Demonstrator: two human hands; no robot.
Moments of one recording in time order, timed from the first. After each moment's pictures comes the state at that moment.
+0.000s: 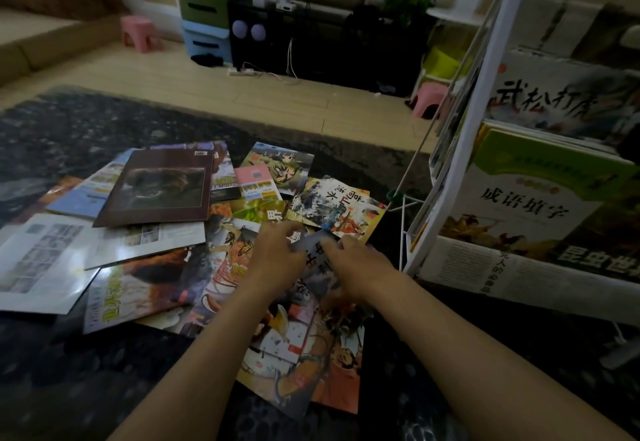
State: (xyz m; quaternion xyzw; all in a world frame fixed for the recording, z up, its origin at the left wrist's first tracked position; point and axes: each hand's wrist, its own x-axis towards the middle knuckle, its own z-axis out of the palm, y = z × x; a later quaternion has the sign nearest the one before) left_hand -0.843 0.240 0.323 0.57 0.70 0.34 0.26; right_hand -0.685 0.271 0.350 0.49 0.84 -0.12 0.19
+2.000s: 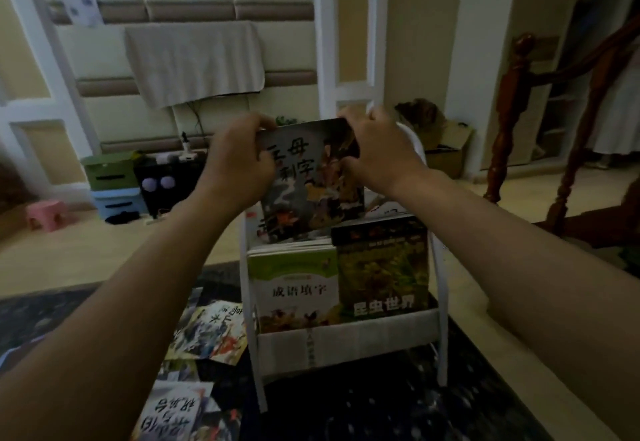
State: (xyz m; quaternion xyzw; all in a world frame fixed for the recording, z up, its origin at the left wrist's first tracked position) left_hand -0.627 0.247 0.691 0.76 0.45 0.47 -0.03; right_hand -0.414 0.253 0.695 0.58 0.74 0.14 -0.32
